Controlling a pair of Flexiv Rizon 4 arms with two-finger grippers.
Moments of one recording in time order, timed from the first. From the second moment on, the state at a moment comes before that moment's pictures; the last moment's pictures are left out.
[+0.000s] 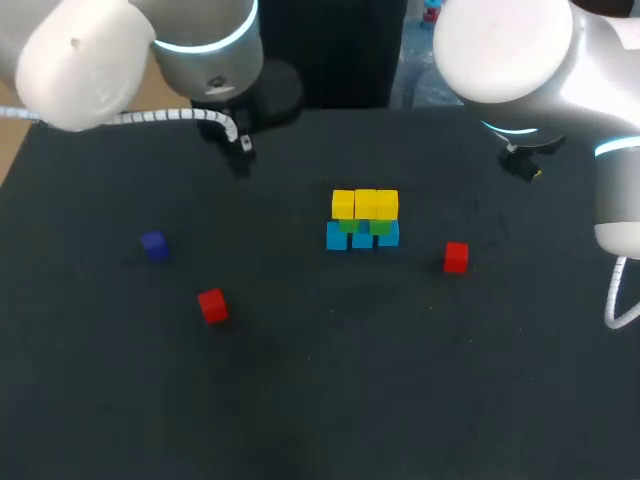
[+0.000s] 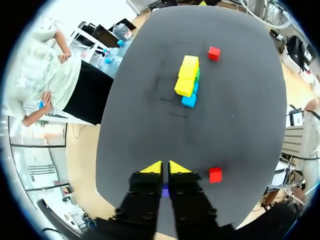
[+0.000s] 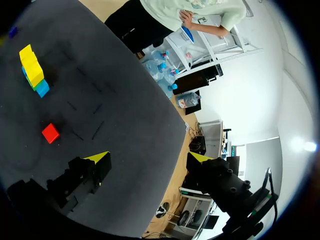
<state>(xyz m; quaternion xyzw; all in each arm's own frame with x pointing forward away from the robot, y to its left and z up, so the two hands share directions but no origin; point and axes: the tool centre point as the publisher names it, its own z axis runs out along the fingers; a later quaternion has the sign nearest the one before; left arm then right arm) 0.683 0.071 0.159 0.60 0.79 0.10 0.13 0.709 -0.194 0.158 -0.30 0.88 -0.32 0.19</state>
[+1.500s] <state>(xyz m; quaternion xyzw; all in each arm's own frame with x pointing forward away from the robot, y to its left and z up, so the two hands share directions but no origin) 0.609 0.088 0.128 0.58 0.81 0.08 0.03 0.709 -0.194 0.158 -0.30 0.88 -0.32 0.19</state>
